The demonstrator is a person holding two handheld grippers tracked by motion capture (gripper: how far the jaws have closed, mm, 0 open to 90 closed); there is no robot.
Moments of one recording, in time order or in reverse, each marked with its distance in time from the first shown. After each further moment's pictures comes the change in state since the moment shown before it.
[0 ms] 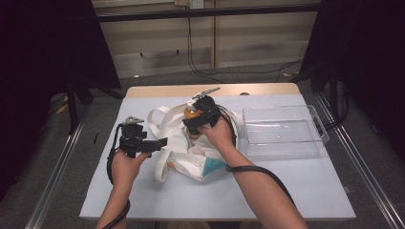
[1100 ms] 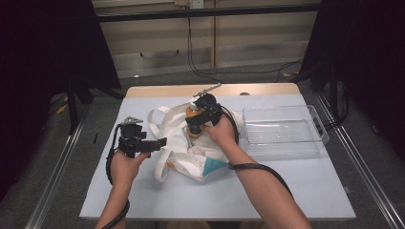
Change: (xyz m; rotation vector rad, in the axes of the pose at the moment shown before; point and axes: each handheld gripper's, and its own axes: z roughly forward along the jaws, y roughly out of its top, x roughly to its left) left arm 0.002 -0.001 -0.001 -0.003 0.000 -0.007; right arm -0.003 0.006 -0.010 0.043 0.009 0.009
